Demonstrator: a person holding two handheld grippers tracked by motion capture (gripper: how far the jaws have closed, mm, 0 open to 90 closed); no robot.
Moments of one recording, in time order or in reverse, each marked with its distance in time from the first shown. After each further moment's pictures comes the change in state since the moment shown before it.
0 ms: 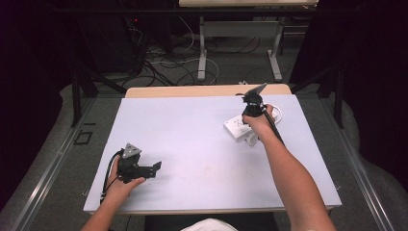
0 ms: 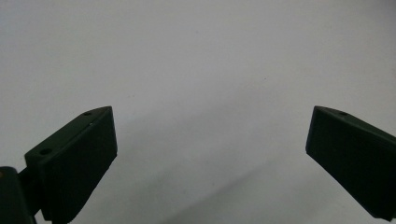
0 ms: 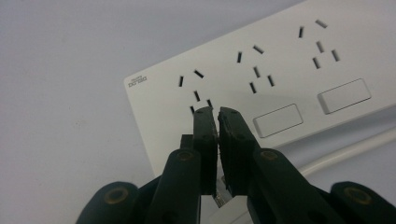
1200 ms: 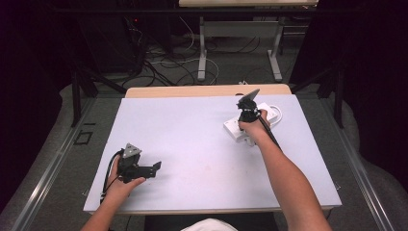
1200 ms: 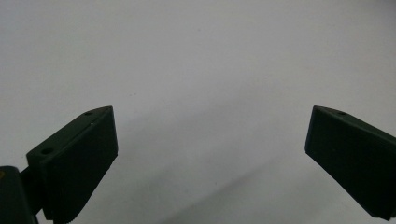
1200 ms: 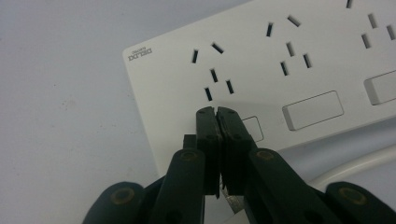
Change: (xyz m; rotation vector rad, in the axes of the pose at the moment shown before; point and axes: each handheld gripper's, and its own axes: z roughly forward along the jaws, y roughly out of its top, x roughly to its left) left arm 0.000 0.000 0.001 0.002 0.003 0.002; right arm 0.009 -0.009 0.020 0.045 -0.020 -0.051
